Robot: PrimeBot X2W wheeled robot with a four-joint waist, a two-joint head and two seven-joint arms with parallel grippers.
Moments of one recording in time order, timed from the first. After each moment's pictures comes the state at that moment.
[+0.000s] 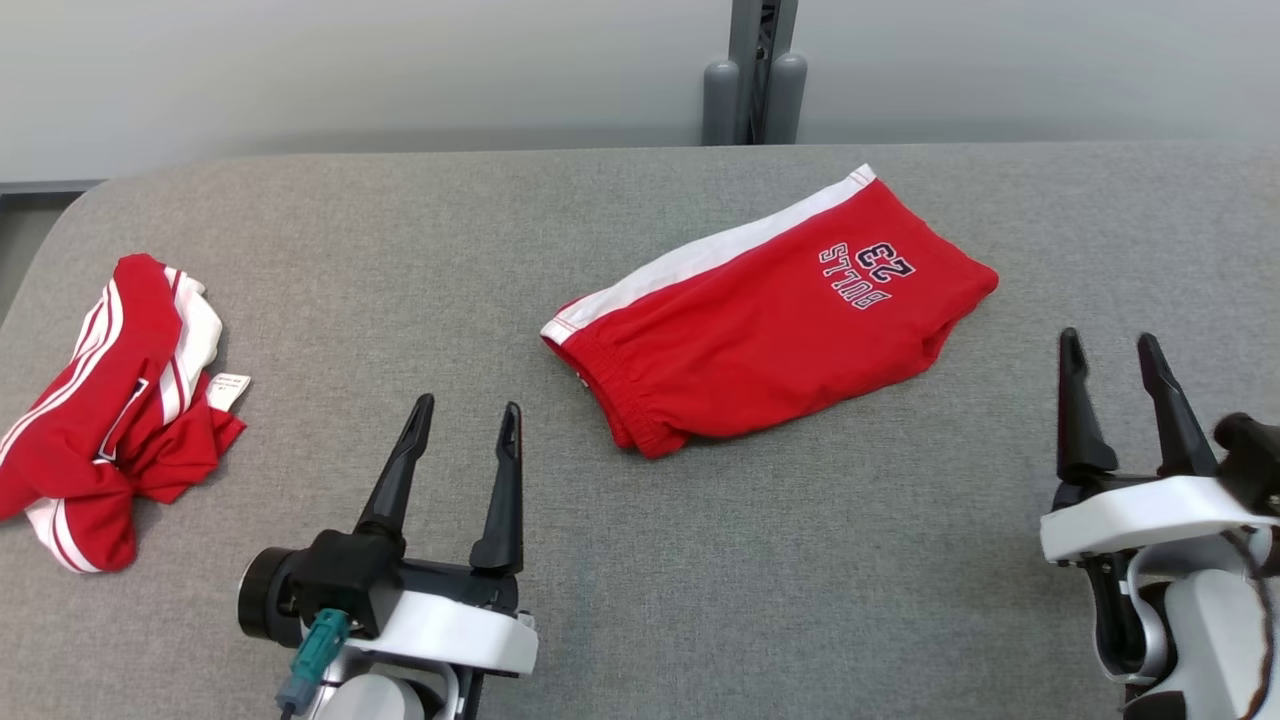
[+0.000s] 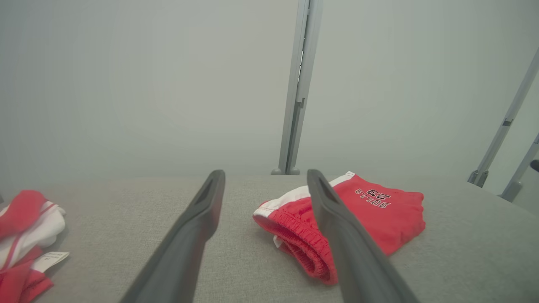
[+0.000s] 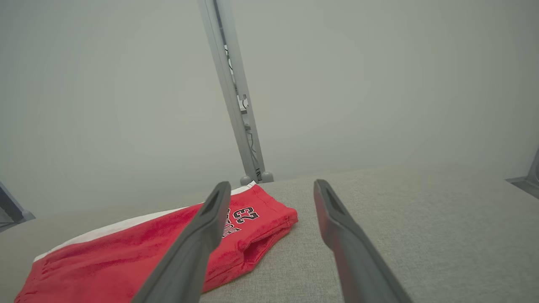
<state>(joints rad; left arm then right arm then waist) -0.10 0.05 -0.28 0.07 -0.25 0.09 -0.26 -0.30 -0.10 0.01 0.35 0.29 0.13 -0.26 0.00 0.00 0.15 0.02</state>
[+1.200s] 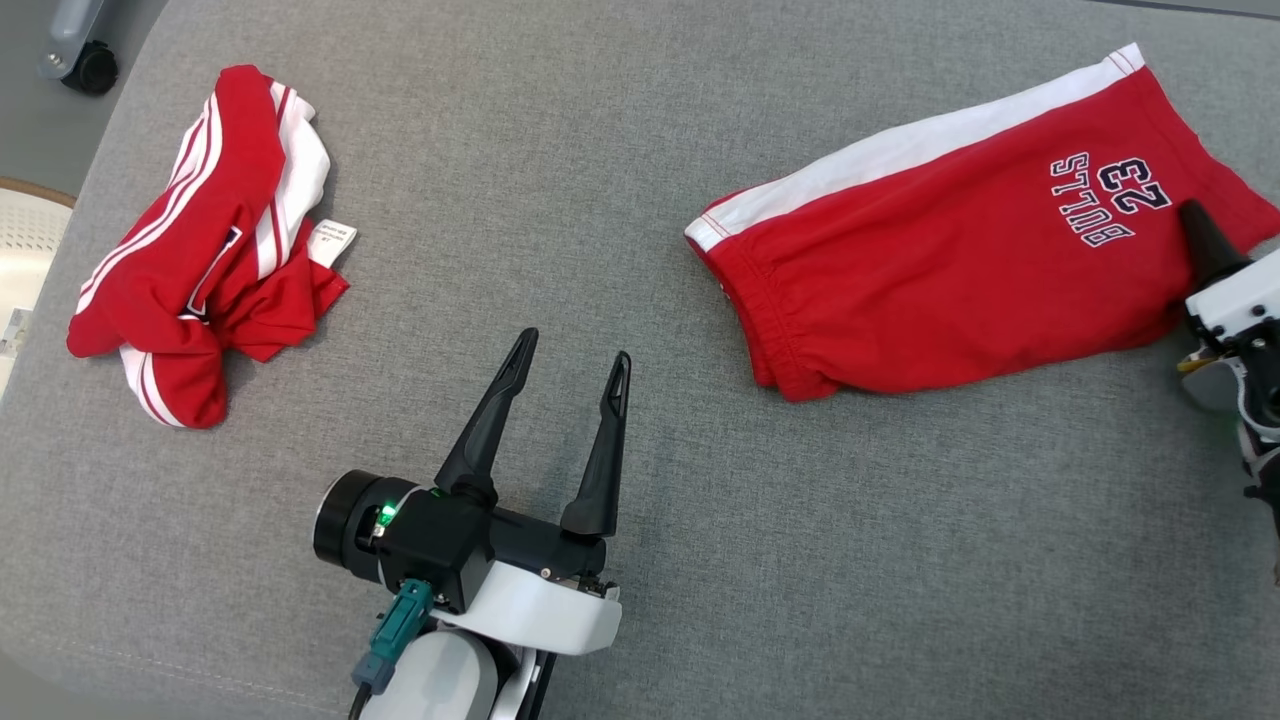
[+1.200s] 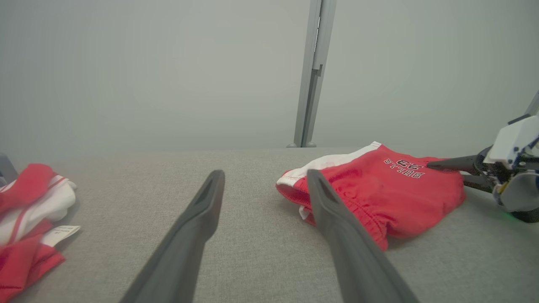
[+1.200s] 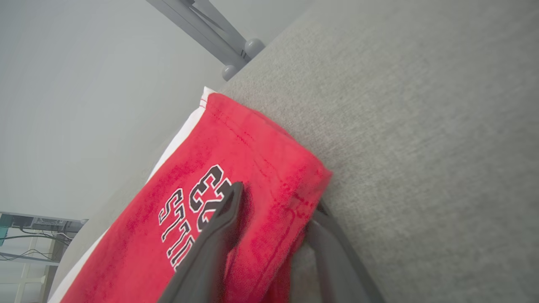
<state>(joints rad) -0.21 0.05 -0.44 0.00 -0.23 0.11 -0.26 -0.84 -0.31 0.13 0.99 1.04 0.13 0.08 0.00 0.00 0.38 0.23</state>
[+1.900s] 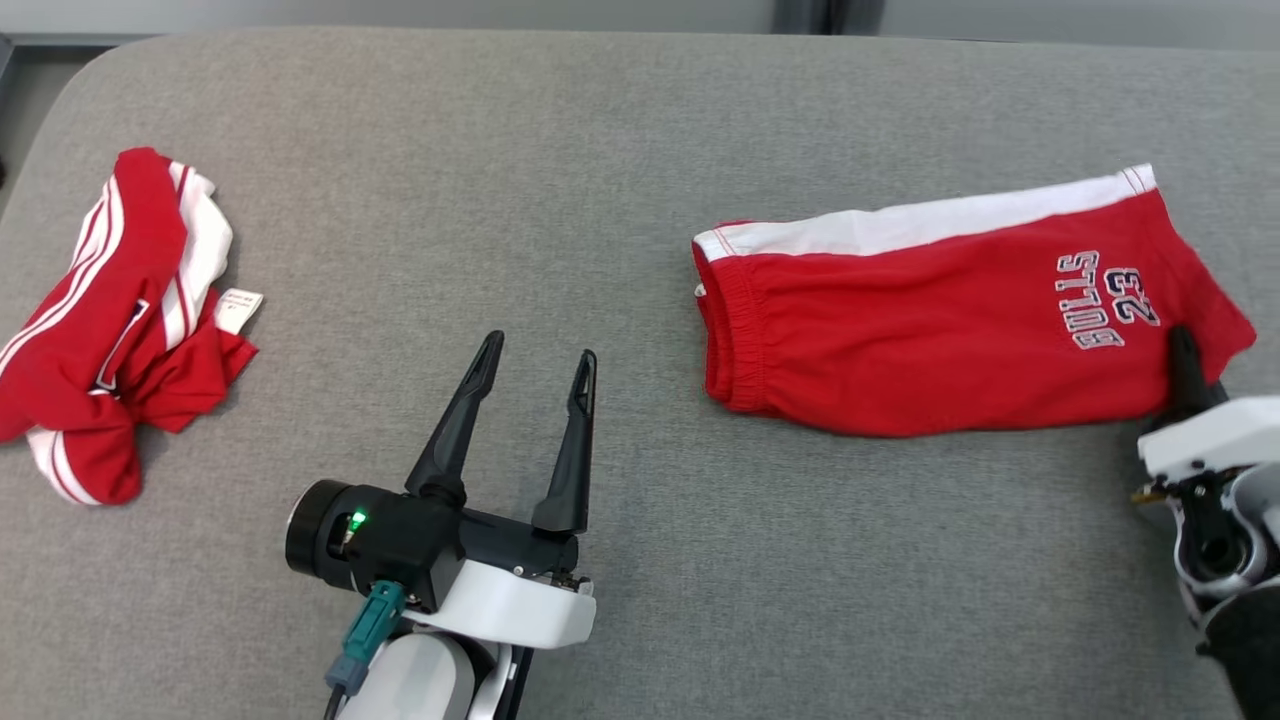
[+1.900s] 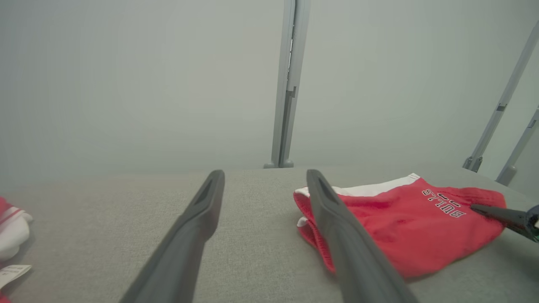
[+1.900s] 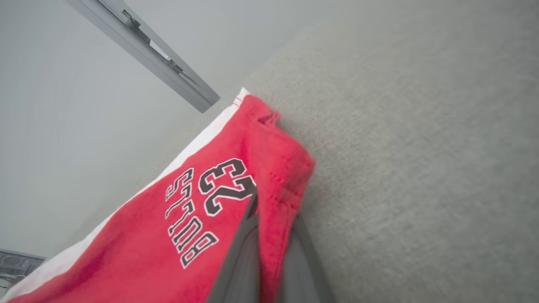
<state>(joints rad) -0.19 0.05 -0.40 0.00 -0.23 0.12 -0.26 -0.58 -0.32 0.25 0.81 1.11 0.13 -0.22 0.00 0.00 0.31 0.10</state>
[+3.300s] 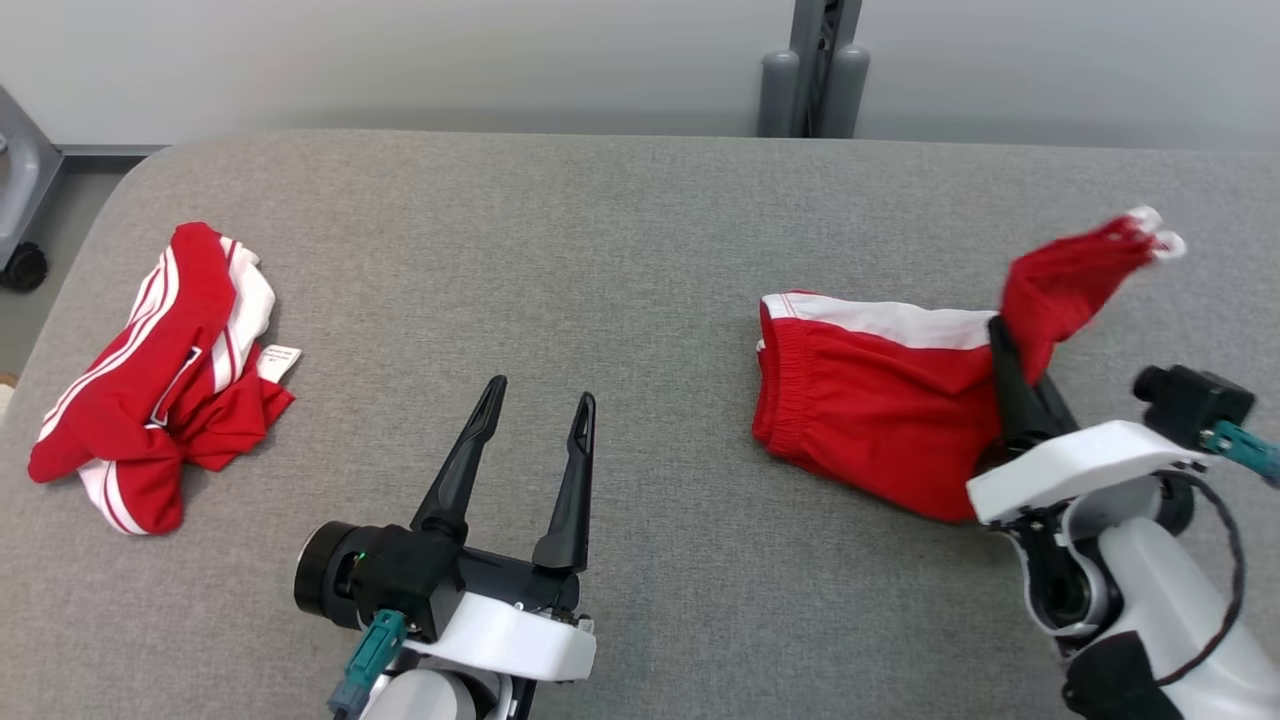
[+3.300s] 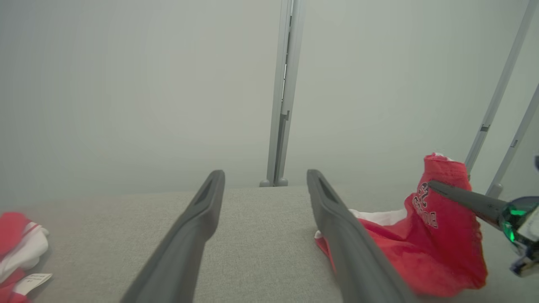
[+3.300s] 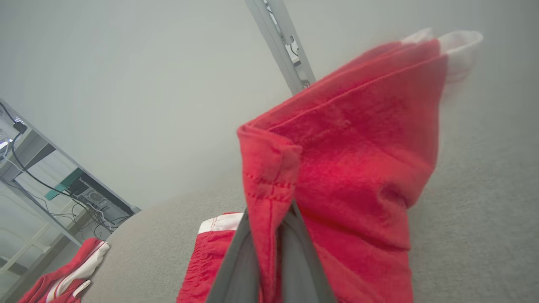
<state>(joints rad) -0.14 0.05 -0.40 0.01 -0.25 0.12 -0.26 -0.44 -0.16 0.28 0.52 0.78 0.13 -0.23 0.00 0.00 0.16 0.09</state>
